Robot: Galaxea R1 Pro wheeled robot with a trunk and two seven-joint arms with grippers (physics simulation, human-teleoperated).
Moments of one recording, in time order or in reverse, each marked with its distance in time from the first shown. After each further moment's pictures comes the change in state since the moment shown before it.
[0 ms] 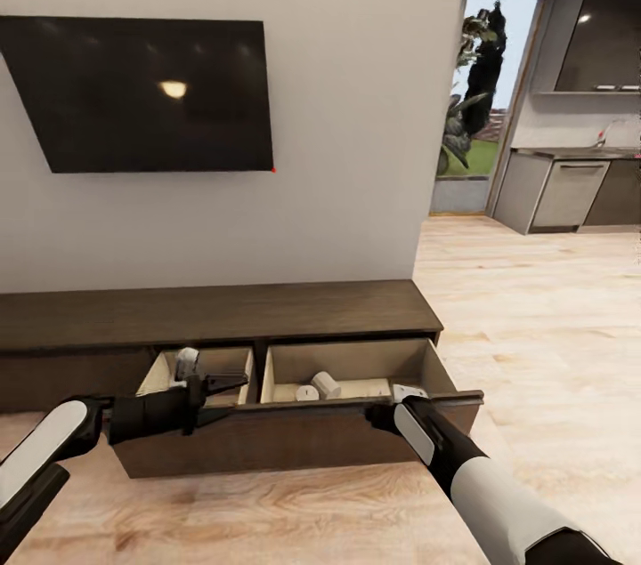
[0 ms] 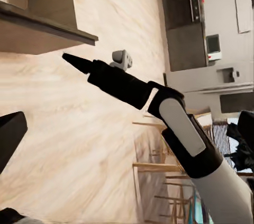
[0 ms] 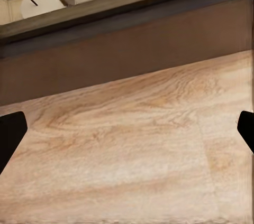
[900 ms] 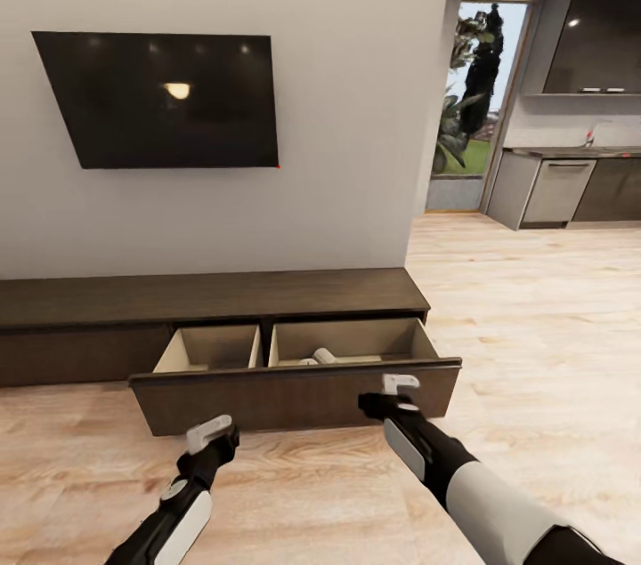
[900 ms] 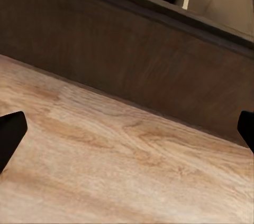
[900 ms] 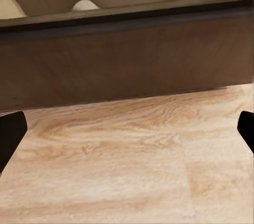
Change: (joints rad) left arm -0.005 -0.429 -0.065 0.700 -1.140 -1.031 0.252; right arm 0.000 0.001 0.213 0.020 0.013 -0.313 -0.002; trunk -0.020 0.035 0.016
